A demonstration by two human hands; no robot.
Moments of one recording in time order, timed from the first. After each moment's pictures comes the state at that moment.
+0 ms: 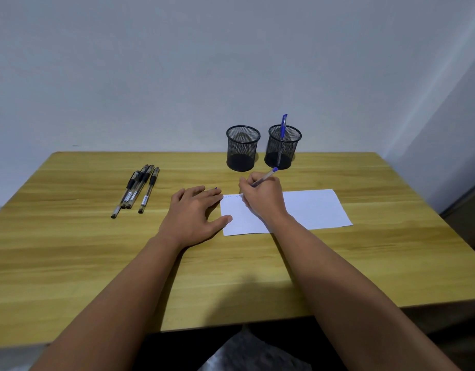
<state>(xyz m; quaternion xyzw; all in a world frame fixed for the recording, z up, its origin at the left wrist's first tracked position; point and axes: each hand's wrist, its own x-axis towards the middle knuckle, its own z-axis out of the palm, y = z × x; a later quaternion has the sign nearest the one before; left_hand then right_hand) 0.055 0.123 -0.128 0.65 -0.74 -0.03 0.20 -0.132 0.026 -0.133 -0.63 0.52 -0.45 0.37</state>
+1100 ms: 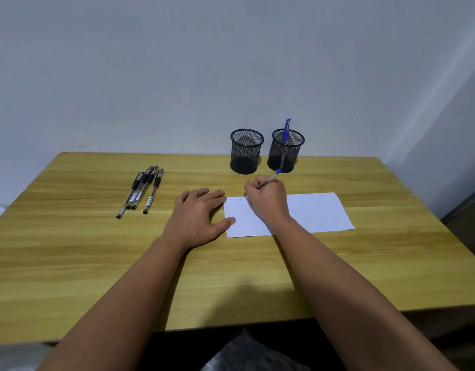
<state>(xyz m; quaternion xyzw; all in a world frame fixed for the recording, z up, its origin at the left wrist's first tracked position) 0.055 0.122 -0.129 0.65 -0.73 -0.03 0.20 -0.131 0.022 -0.135 -0.62 0.53 -0.45 0.35</state>
